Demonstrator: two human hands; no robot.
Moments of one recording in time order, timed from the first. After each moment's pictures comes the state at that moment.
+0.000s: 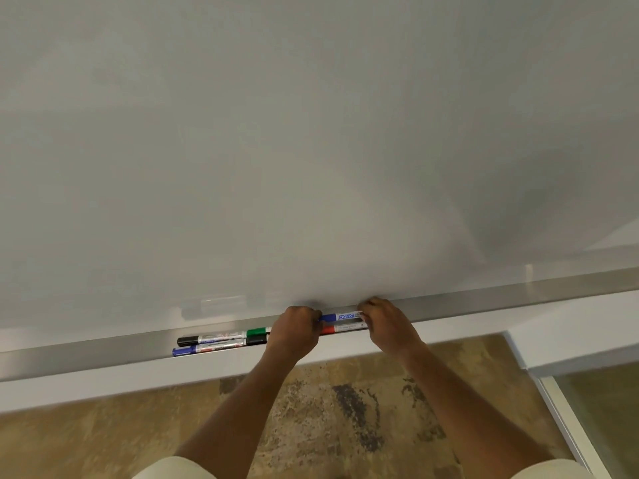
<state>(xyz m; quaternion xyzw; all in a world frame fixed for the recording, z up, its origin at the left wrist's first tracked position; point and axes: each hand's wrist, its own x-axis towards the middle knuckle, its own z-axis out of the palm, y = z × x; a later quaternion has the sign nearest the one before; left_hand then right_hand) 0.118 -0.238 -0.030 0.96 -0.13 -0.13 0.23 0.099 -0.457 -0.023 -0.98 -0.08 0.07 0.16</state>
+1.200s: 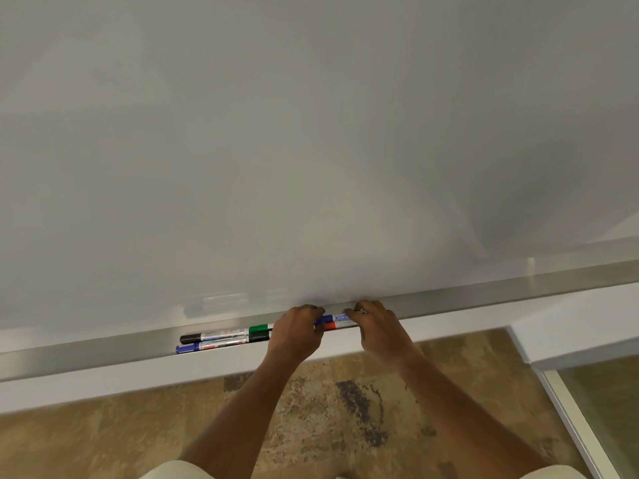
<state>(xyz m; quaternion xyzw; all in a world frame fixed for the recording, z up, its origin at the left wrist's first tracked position) 0.107 -0.239 -0.028 0.96 -0.13 -0.12 0.21 0.085 -0.438 -0.042 -0.98 -0.11 0.09 0.10</state>
